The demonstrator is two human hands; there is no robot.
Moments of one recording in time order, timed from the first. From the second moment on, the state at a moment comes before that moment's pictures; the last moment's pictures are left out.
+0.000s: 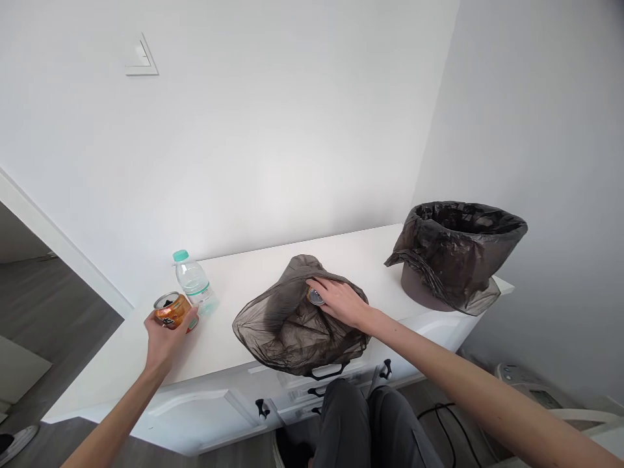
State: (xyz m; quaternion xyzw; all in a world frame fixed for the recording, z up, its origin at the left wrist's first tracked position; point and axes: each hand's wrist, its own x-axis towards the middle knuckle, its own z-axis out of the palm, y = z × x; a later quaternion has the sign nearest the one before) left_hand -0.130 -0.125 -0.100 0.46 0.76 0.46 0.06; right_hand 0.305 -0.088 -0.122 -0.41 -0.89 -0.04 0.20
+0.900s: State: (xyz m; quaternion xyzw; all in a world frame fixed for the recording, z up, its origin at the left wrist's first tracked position) left_hand 0.160 -0.237 -0.061 0.82 0.44 0.28 0.24; right_hand 0.398 -0.250 -0.069 -0.37 -0.72 0.43 0.40
